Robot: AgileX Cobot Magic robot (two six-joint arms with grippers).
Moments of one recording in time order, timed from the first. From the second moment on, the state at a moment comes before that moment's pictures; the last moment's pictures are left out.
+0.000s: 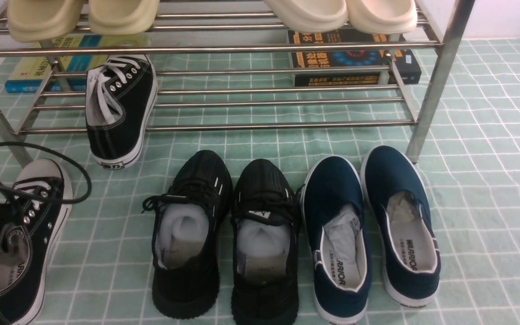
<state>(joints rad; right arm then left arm) 0.88 0.72 -0.99 0.03 1.26 0.32 0.16 1.51 -0.95 0.26 0.91 -0.36</state>
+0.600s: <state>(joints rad) 0.88 1.27 -1.15 0.27 1.18 0.05 0.16 1.20 -0.96 0.26 1.17 -0.32</state>
